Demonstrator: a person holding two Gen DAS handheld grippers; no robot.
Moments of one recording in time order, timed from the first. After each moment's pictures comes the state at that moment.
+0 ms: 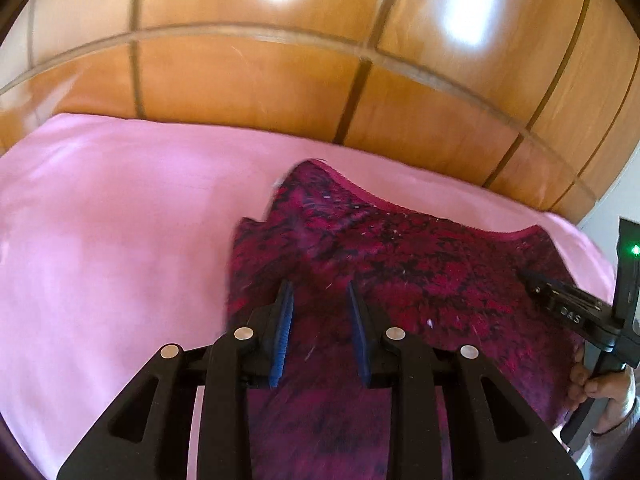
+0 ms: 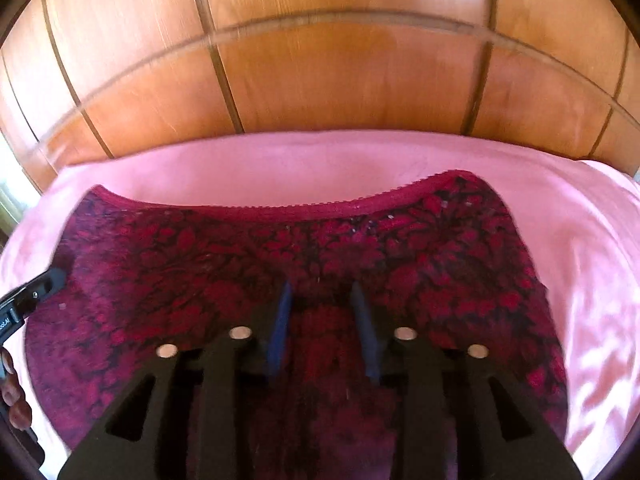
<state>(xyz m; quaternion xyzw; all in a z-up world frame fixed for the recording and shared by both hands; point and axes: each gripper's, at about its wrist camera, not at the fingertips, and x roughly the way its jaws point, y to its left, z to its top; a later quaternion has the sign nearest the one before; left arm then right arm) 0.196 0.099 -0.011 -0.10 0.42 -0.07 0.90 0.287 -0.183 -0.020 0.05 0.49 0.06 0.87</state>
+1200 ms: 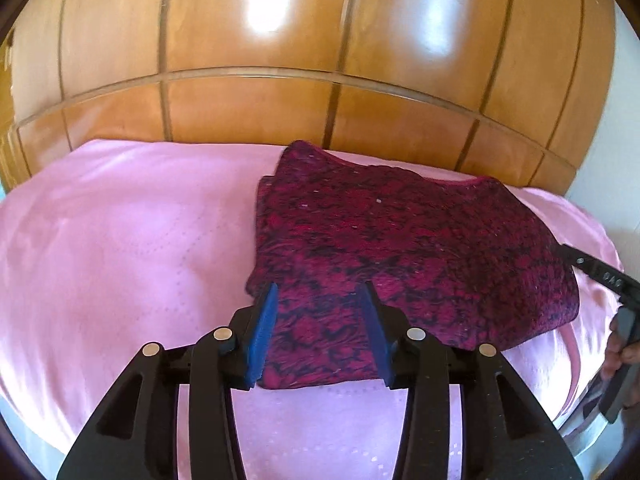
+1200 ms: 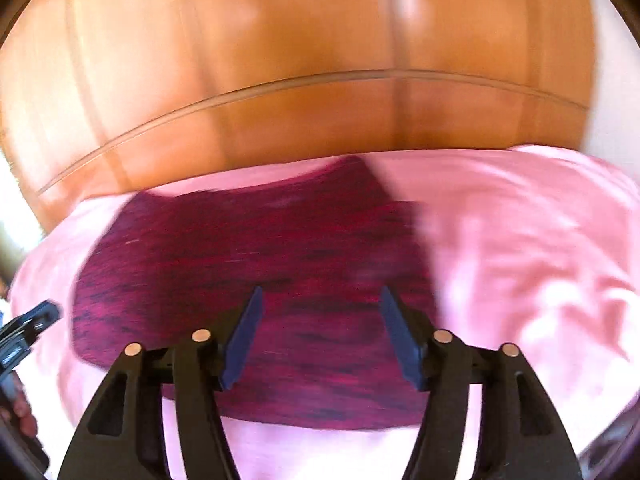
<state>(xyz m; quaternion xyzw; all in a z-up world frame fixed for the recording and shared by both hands) 0.065 0.084 0.005 -0.04 0.37 -0.08 0.93 0.124 -0.228 0.031 0.08 0.41 -0.01 0.91</state>
